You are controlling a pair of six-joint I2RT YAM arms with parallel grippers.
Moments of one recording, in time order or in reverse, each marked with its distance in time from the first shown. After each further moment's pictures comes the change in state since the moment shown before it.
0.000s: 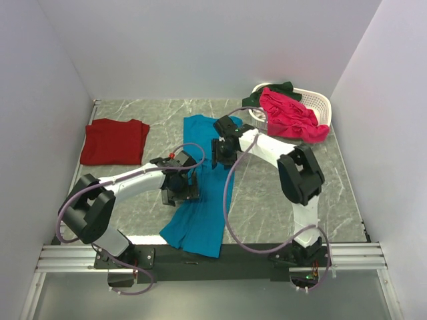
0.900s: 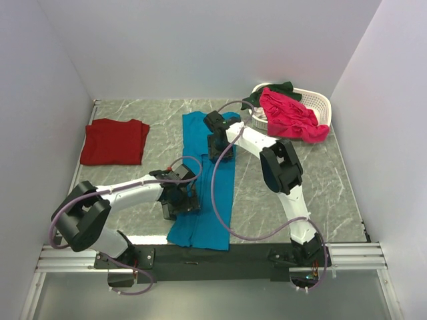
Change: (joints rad) left arm -0.076 -0.070 -0.155 0.051 0.072 -0.178; right arm 0.002 0.293 0.344 -0.152 0.171 -0.077
